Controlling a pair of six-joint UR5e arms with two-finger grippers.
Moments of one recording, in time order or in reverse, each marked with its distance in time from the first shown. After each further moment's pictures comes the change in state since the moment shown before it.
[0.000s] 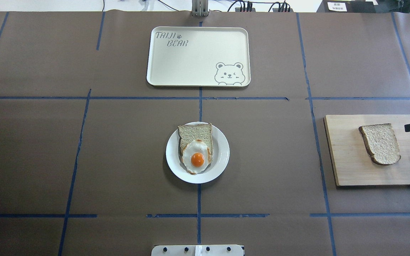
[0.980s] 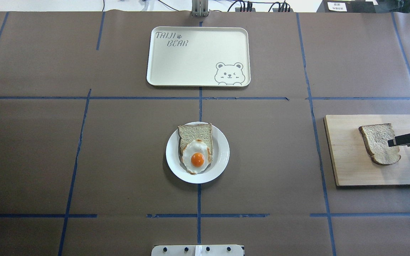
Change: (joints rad) left arm 0.000 0.000 0.007 0.000 -0.001 0.000; right arm -0.136 0.014 -0.087 0.039 -0.093 0.019
